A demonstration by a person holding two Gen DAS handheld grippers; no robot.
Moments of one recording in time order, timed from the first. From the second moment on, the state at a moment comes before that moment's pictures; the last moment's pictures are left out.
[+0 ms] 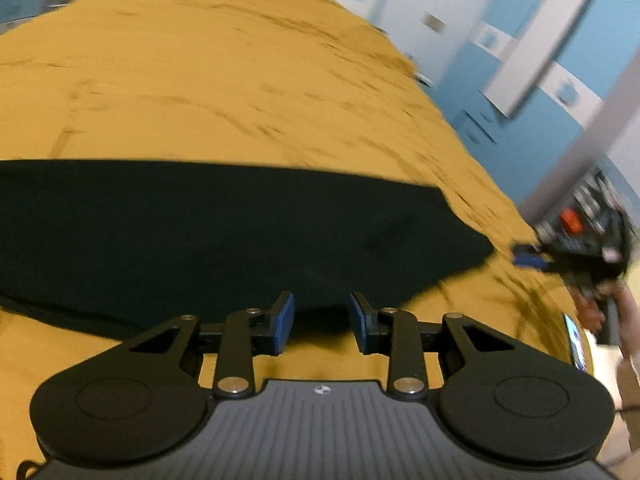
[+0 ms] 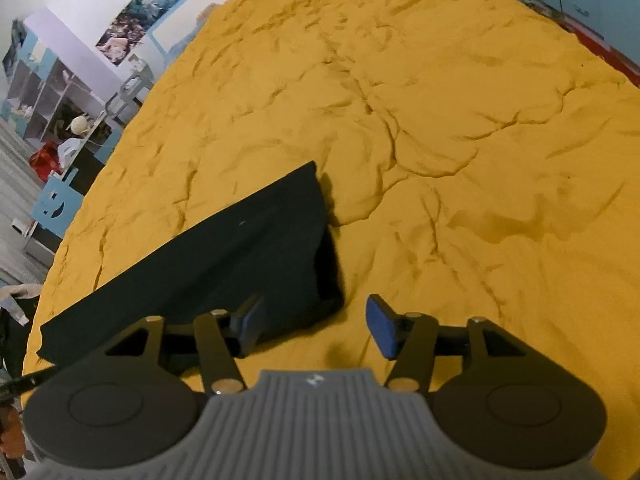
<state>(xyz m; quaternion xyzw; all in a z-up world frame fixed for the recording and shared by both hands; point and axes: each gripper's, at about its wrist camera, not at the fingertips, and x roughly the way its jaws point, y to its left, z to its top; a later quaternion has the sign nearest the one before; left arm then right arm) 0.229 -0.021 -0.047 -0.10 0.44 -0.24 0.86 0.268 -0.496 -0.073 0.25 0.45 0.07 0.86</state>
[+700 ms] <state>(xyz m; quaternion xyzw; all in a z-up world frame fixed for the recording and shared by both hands) 0.247 -0.069 -0.081 -0.08 0.43 -0.22 0.87 0.322 -0.507 -0.116 0.32 0.46 0.11 0.82</state>
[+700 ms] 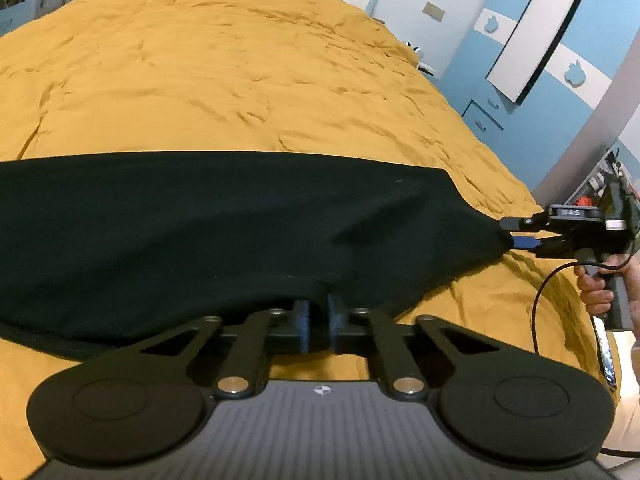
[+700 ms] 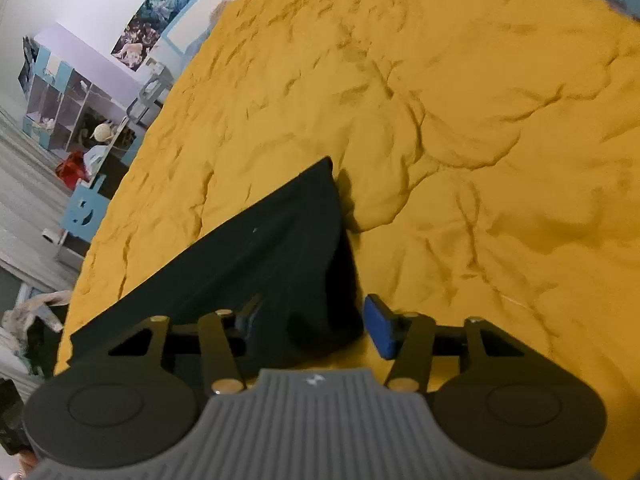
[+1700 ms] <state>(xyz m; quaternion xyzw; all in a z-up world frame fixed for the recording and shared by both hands) 0.227 -0.020 -0.061 -0.12 0.43 -0.21 0.87 0.290 -0.460 -0.065 0.15 0.42 0.11 0.89</state>
